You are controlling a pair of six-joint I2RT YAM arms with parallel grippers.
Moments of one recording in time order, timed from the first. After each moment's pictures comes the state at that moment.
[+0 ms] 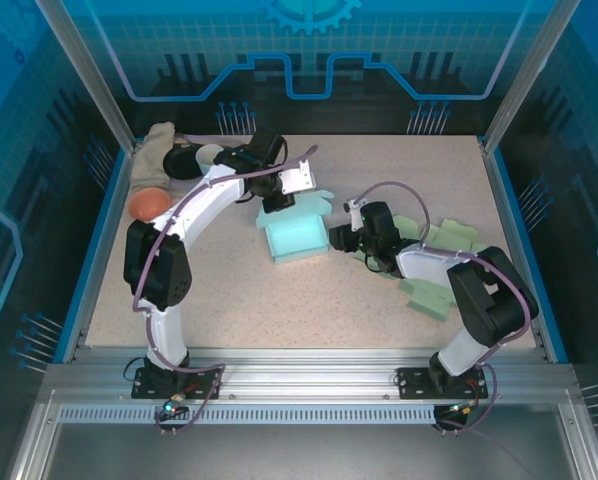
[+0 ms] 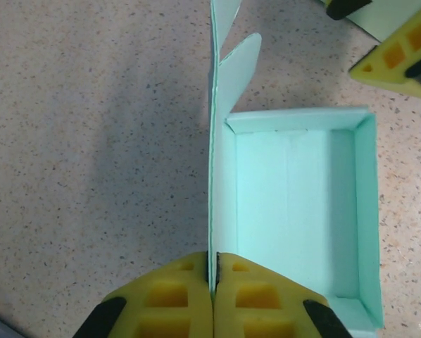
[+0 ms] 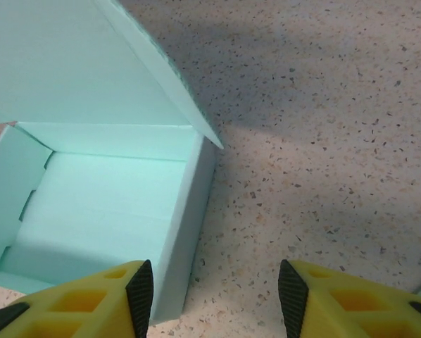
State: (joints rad) left arm -0.41 1.93 1.77 -0.90 0.24 0.85; right arm 0.46 1.62 0.76 0.23 -0.09 0.21
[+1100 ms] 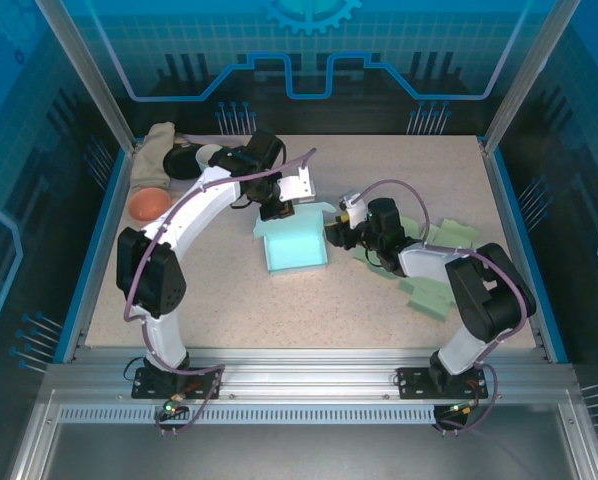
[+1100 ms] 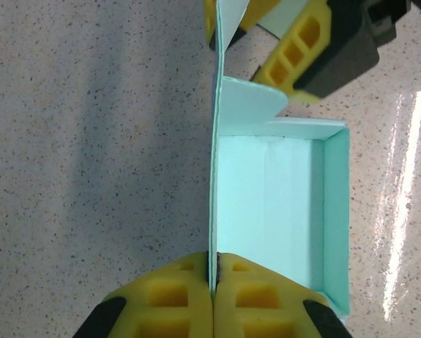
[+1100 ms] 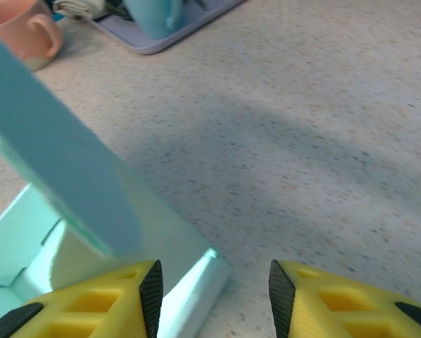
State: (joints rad) left arm -0.44 1.87 1.76 -1.03 0.32 0.86; right arm 0.43 1.65 0.75 0.41 -0.34 0.02
